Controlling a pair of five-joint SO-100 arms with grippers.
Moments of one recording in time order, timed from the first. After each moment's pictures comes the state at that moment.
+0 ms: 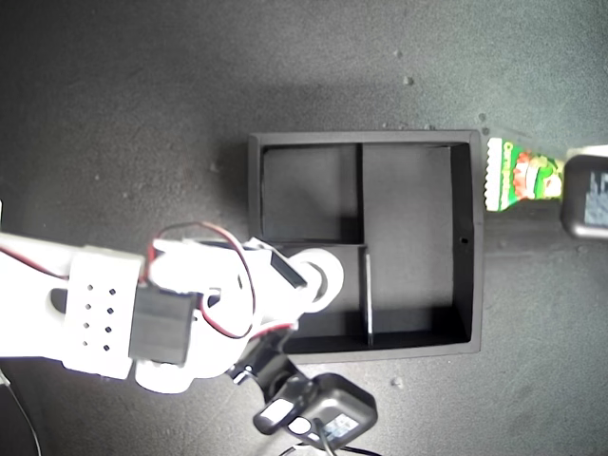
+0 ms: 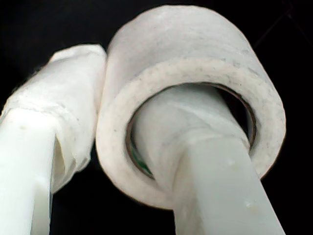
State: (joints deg) arm 0 10.7 70.8 67.9 60.5 -65.5; arm 1 5.5 120.5 110.2 65.9 90.5
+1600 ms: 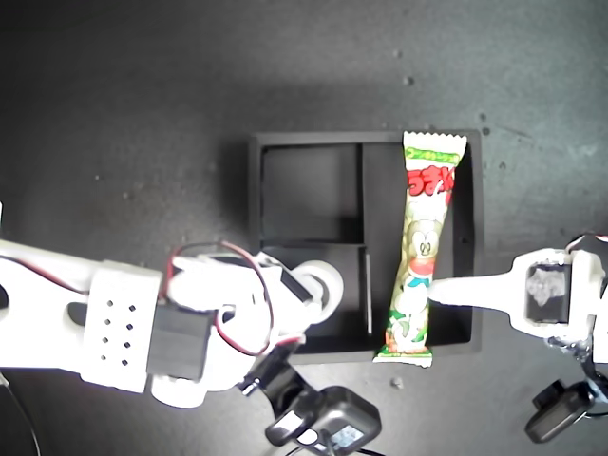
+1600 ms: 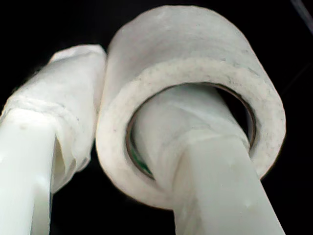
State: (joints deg) arm 0 12.8 65.0 62.3 62.5 -66.4; arm 1 -9.3 100.5 107.1 31.6 20.0
